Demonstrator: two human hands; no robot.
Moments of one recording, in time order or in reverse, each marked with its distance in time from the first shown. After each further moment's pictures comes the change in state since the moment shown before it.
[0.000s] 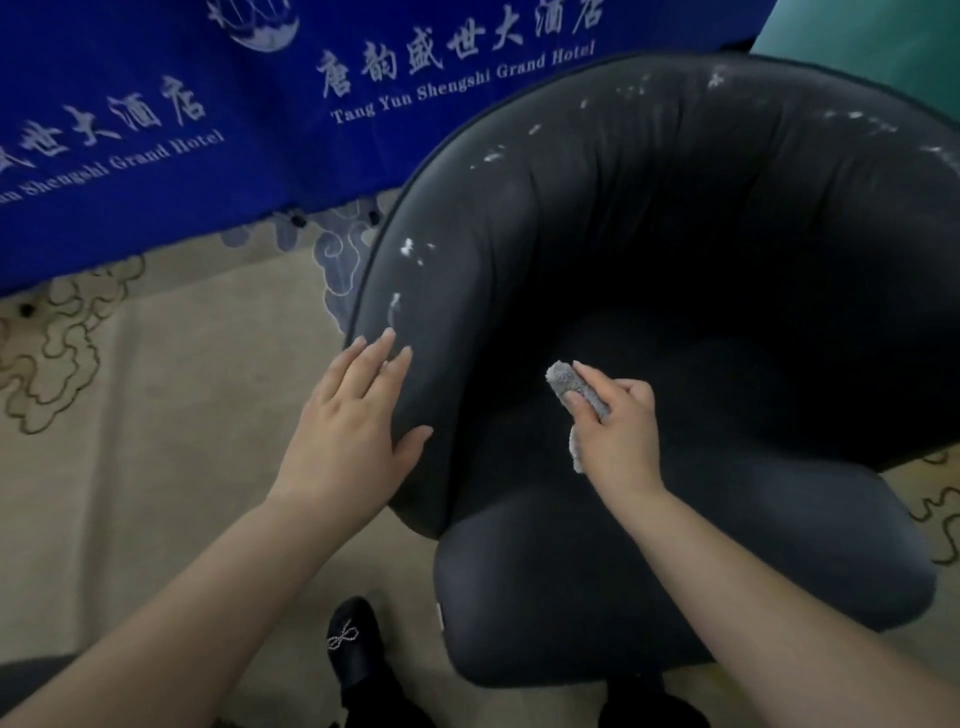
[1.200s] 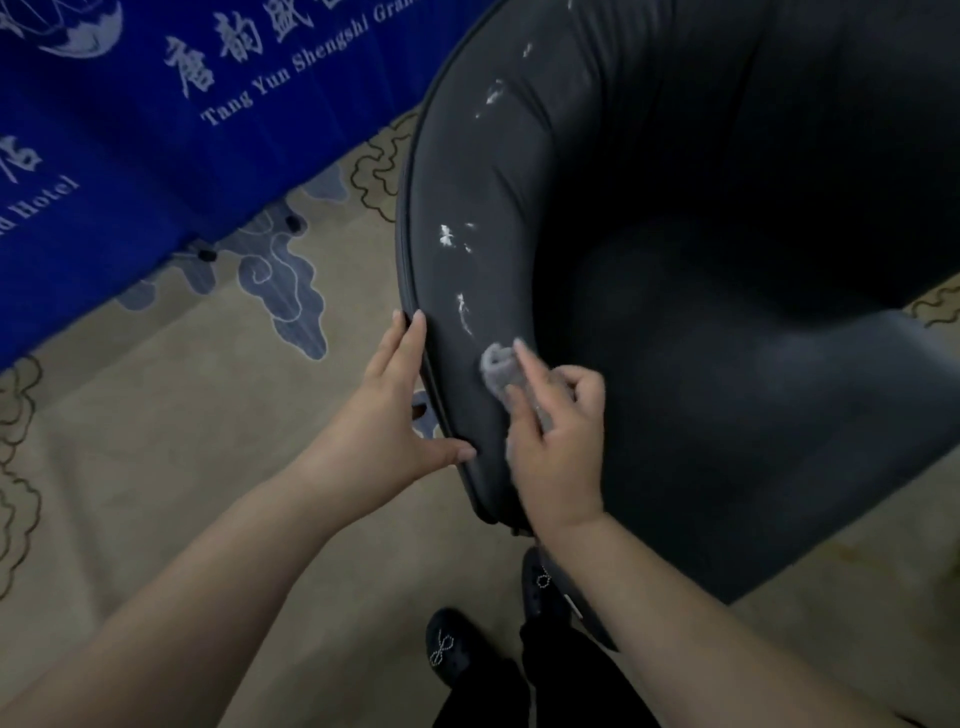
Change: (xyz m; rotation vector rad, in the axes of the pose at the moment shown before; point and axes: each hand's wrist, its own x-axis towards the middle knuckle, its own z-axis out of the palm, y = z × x) left_hand 0.081 -0.130 0.011 -0.552 -0.501 0.141; right_hand -0.048 -0.046 0.187 -0.051 0.373 -0.177
